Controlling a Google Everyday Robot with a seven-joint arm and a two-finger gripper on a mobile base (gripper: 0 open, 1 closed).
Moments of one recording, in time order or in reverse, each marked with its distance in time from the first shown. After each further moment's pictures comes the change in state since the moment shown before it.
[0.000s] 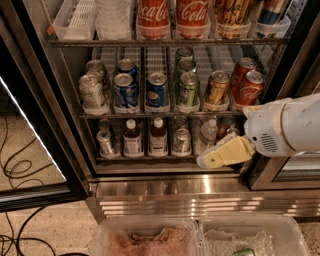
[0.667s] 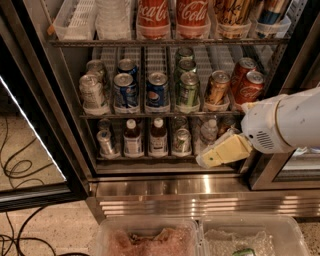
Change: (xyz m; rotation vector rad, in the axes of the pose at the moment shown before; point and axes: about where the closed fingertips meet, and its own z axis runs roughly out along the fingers) arm -0.004 -0.003 0.004 0.026 0.027 -0.038
